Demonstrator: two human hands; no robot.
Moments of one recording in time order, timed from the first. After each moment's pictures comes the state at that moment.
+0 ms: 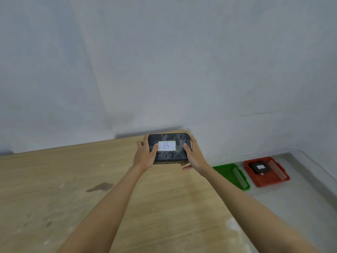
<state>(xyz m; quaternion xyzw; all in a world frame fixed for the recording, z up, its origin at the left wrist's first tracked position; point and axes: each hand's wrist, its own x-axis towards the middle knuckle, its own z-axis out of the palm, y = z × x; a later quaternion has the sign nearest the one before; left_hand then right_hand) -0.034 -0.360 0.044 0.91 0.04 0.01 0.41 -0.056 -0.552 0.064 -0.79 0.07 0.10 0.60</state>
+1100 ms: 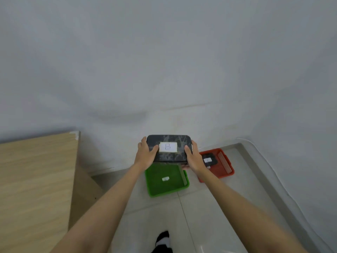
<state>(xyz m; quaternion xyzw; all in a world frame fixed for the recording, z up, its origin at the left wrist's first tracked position) 0.117 -0.891 -0.045 0.86 0.08 -0.10 0.50 0.085 -1.081 -0.053 -0.80 0.15 0.05 0.58</state>
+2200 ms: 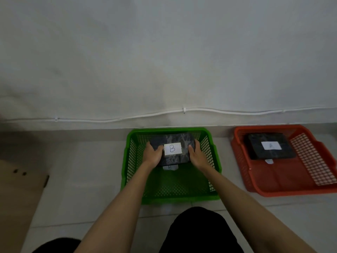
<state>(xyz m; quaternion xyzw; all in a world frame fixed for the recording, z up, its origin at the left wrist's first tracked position) 0.286 -0.978 -0.704 0.76 0.30 -0.15 0.56 0.309 -1.151 -0.736 -0.86 0.10 0.20 0.46</state>
